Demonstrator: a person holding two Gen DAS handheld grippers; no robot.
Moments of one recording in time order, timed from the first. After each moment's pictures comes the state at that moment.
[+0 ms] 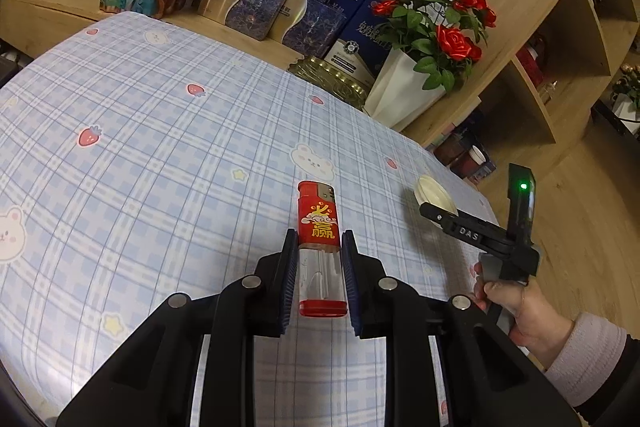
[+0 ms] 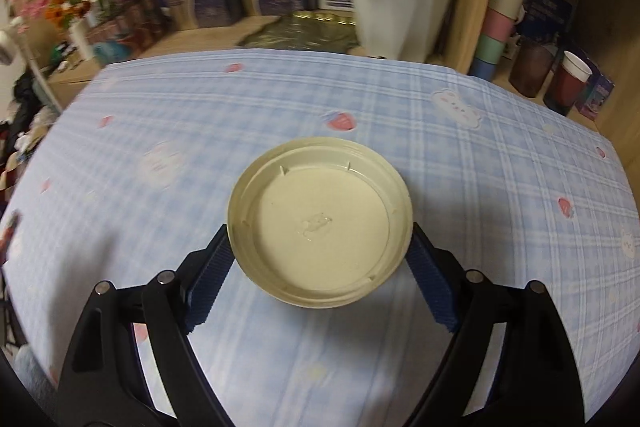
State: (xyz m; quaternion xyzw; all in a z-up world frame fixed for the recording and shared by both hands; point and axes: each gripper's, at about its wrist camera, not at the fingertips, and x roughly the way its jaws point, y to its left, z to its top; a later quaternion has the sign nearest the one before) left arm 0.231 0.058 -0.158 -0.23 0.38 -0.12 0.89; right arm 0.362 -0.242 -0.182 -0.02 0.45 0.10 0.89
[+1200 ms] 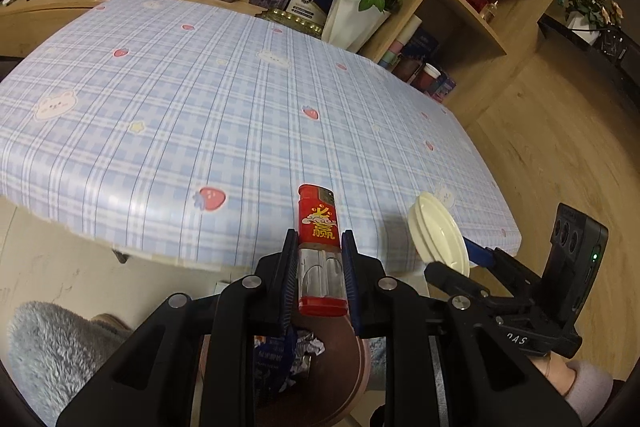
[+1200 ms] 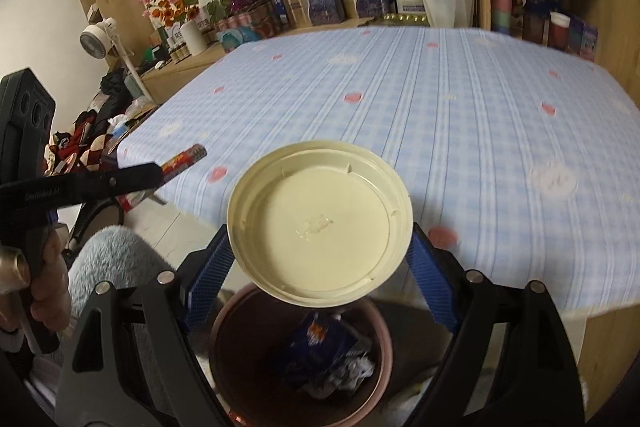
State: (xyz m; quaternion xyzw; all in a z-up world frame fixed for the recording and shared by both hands) left arm 0.033 0.019 -0.162 -0.17 0.42 -0.17 0.87; right arm 0.026 -0.200 -0.173 0.04 0.40 0.21 0.89
